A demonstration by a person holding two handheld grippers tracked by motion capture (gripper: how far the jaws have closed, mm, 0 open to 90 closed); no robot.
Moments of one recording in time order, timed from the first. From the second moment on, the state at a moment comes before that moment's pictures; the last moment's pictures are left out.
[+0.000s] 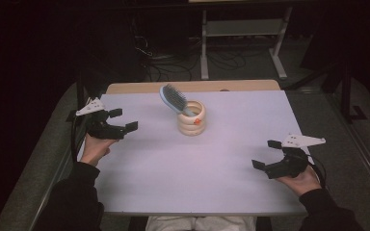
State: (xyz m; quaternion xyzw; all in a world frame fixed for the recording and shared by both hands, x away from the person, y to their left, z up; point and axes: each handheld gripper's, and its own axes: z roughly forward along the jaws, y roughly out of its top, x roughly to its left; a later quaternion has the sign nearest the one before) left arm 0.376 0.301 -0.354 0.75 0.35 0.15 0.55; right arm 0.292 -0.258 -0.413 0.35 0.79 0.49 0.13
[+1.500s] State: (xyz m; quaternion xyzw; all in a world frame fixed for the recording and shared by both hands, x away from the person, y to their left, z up) left arm 0.318 0.354 -0.401 0.73 0.36 0.18 0.54; right arm 0.292 -0.257 -0.415 0.36 0.79 0.48 0.13
